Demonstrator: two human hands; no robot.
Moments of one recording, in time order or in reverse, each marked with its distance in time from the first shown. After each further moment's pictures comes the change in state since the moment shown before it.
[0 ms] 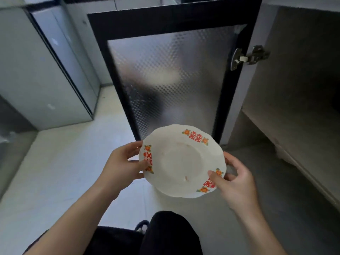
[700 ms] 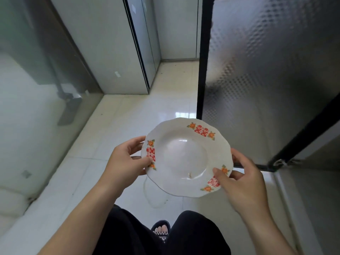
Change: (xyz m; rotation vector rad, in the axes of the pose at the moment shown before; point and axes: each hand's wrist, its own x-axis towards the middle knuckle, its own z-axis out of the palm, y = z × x) left_hand -0.009 -0.060 -0.117 -0.025 0.386 -0.112; right_hand 0.004 -0.006 0.137 -0.005 -0.349 -0.087
